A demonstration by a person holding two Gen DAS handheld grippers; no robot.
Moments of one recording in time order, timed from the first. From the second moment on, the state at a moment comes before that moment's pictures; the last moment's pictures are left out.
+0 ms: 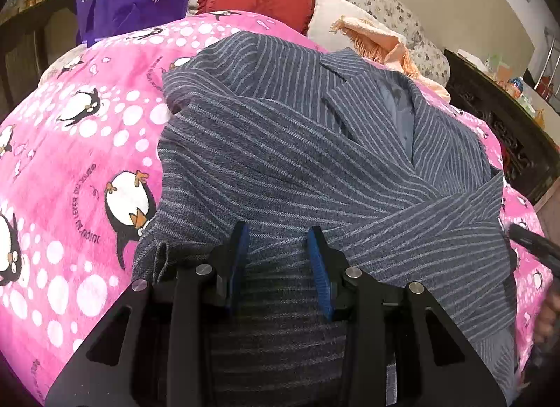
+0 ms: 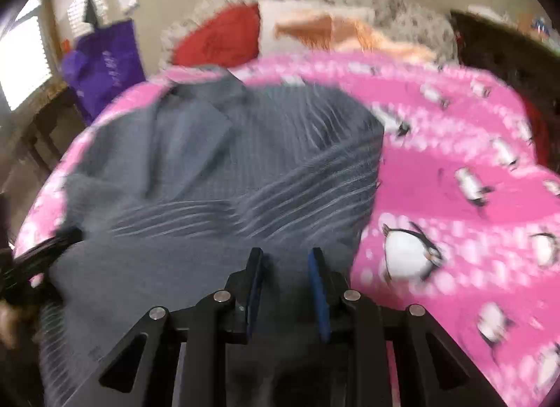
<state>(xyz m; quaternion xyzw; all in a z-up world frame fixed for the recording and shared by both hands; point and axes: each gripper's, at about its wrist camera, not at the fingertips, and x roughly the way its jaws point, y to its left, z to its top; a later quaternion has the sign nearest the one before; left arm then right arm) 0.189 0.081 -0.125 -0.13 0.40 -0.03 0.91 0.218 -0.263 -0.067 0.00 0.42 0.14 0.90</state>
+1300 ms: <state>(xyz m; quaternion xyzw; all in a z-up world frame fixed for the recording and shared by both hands) -0.029 0.110 -0.107 -0.10 0.50 -0.20 0.84 -0.002 -0.308 -0.124 0.21 0.46 0.29 0.81</state>
